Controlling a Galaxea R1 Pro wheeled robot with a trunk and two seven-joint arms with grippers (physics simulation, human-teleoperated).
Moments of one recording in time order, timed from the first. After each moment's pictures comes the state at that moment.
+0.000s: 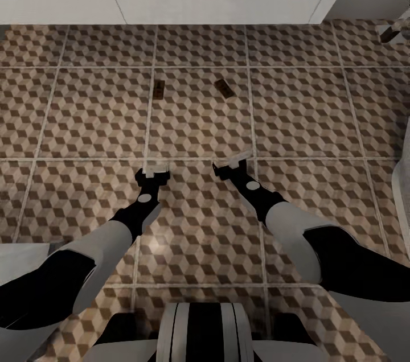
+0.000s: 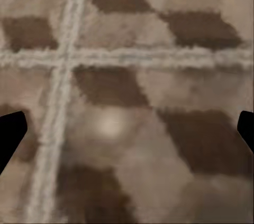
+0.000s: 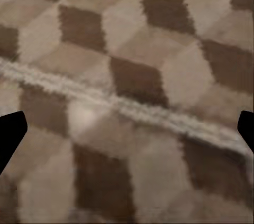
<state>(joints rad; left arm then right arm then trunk) -1.16 -0.09 -0.31 -0.26 0.19 -0.29 0.32 -1.30 0.17 0.10 -0.08 0.18 -0.33 0.04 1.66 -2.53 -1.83</state>
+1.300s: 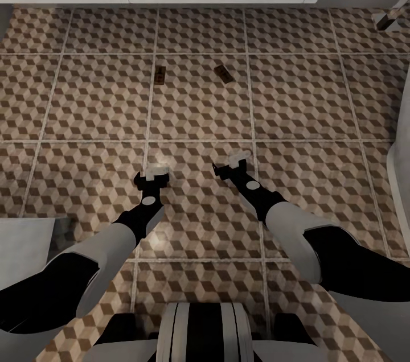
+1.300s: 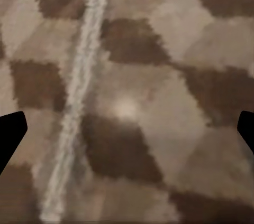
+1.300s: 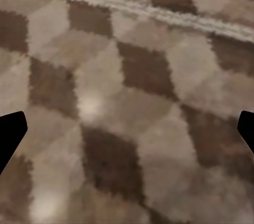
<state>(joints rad) -1.14 -0.11 -0.31 -0.26 0.19 -0.29 0.43 -1.30 0.17 0.10 -0.08 0.19 -0.32 0.04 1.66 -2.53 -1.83</state>
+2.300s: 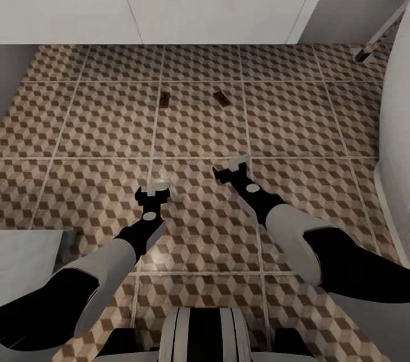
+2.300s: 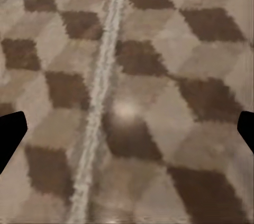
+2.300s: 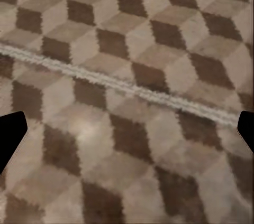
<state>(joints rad) -1.05 -0.11 -0.31 -0.26 0.19 -0.29 0.44 -1.30 0.17 0.10 -0.06 0.19 -0.32 0.03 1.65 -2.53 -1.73</state>
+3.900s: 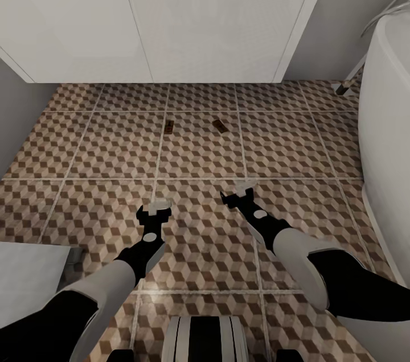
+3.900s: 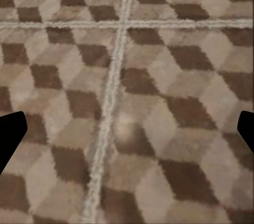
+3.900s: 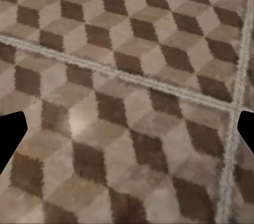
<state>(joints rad) -0.94 -0.12 -0.32 -0.26 0.19 -0.33 0.42 -1.16 0.13 0.10 -0.02 0.19 -0.38 0.03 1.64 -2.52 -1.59</state>
